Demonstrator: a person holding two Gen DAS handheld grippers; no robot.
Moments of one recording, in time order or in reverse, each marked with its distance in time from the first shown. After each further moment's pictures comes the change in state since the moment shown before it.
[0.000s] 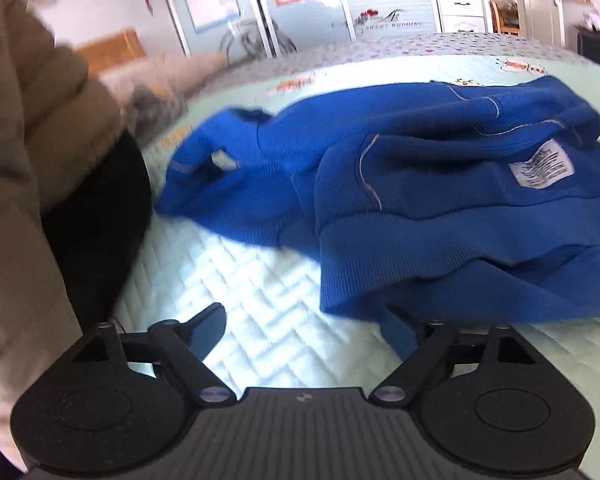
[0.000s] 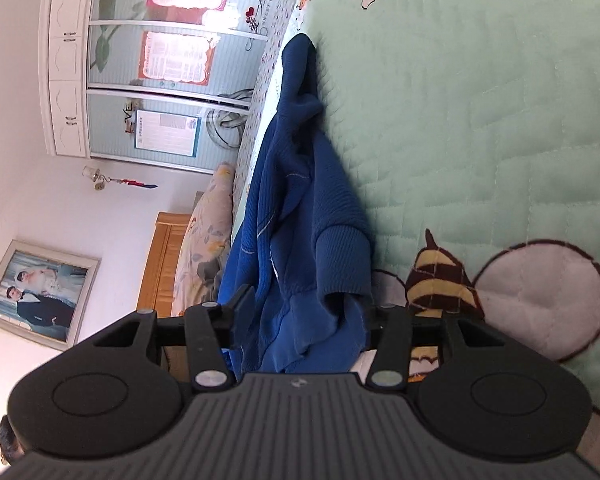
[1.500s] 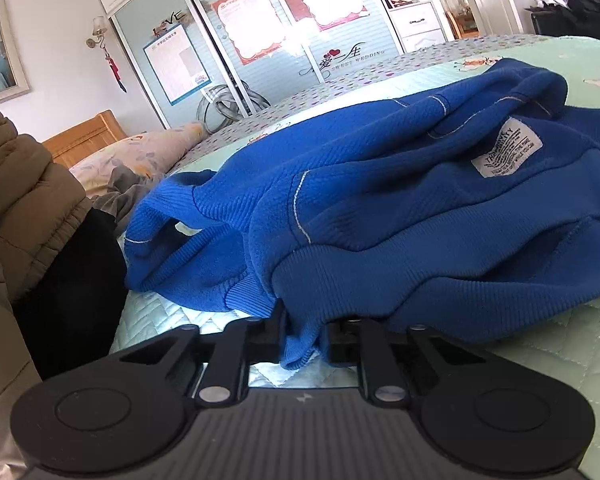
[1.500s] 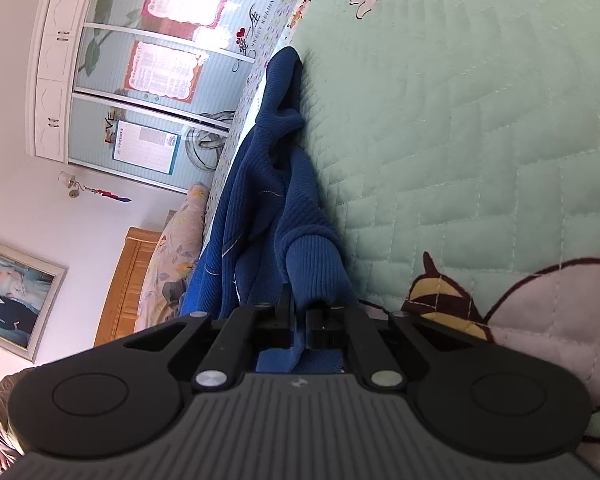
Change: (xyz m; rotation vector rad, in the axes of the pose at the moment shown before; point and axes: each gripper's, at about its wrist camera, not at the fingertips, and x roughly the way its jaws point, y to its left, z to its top) left arm 0.021 -0.047 -0.009 0.157 -0.160 0.011; right arm 0.036 -0.008 -0.002 -0.073 -0.084 -0.094
